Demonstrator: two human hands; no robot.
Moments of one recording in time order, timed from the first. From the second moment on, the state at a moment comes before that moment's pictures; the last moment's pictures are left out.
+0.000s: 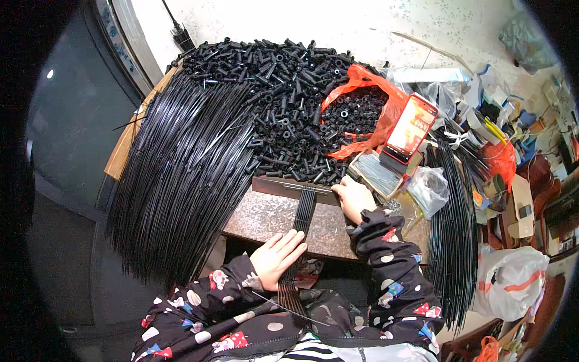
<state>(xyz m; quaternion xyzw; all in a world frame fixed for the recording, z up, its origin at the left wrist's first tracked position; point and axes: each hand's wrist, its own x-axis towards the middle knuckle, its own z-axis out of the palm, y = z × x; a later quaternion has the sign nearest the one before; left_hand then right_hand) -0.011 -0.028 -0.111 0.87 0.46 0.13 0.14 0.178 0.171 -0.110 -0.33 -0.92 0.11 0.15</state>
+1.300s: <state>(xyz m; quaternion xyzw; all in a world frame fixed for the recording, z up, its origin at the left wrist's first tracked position) -0.018 -0.031 -0.120 0.86 0.44 0.22 0.14 0.163 0.125 -0.036 -0.09 -0.93 0.34 0.07</state>
